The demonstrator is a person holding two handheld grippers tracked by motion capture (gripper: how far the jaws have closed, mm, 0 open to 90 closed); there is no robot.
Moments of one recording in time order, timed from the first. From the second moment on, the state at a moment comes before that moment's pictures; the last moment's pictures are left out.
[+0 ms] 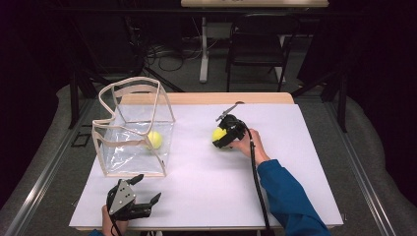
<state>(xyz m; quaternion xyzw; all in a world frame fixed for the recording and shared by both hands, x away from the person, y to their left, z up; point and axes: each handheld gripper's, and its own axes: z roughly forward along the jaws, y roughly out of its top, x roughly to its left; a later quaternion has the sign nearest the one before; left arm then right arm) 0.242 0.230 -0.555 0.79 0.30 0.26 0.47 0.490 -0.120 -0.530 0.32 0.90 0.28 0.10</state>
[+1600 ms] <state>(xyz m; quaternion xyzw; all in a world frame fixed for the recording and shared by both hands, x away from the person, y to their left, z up) 0.241 0.231 -0.555 0.79 0.30 0.26 0.47 0.480 -0.128 -0.500 0.31 0.89 0.32 0.12</state>
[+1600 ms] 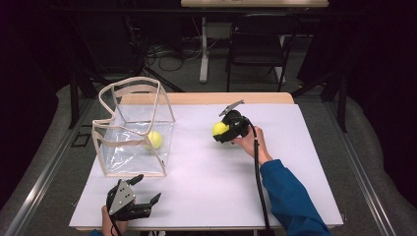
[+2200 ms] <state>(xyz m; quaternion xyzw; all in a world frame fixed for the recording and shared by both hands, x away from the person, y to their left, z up) 0.241 0.231 -0.556 0.79 0.30 0.26 0.47 0.473 -0.125 -0.484 0.30 0.88 0.34 0.13</state>
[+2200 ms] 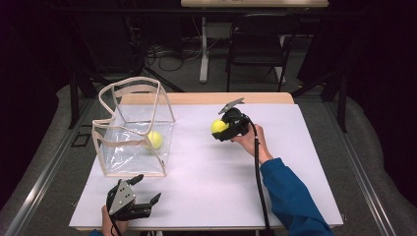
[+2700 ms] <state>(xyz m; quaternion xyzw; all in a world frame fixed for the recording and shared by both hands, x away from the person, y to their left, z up) 0.241 0.230 -0.556 0.79 0.30 0.26 0.47 0.469 -0.122 -0.471 0.29 0.88 0.35 0.14</state>
